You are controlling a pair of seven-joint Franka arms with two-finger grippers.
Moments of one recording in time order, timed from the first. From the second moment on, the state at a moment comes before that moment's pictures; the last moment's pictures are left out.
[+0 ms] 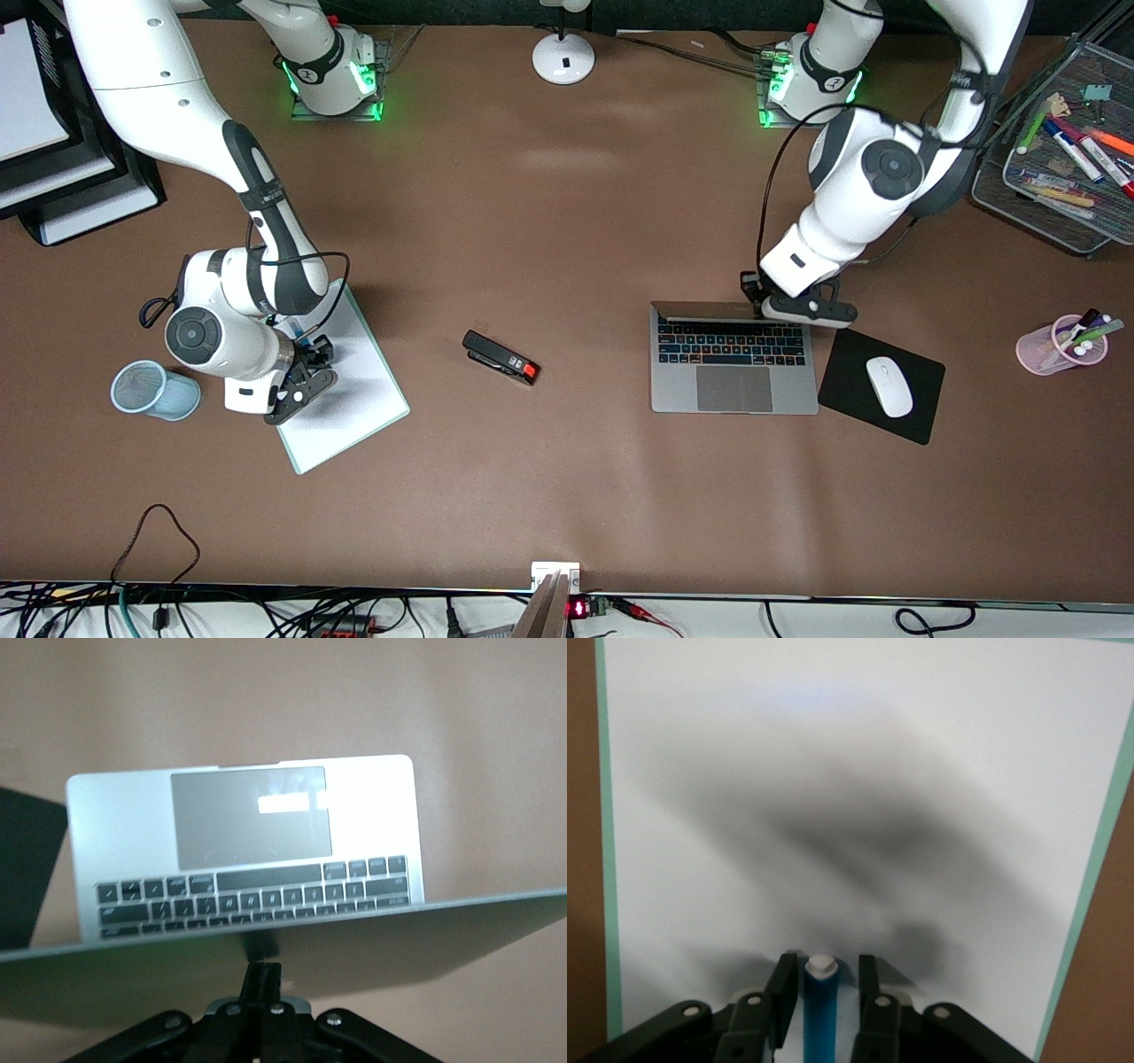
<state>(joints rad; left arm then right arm) -0.03 0.22 -0.30 -2.17 -0.06 2.54 -0.20 0.13 0.68 -0.03 -1.71 0.00 2.30 -0.58</state>
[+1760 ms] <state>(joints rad) -0.04 0.71 -0.25 -1.85 -0.01 2.88 -0.19 -0.11 0.52 -0.04 -1.33 0.36 1.81 -1.31</state>
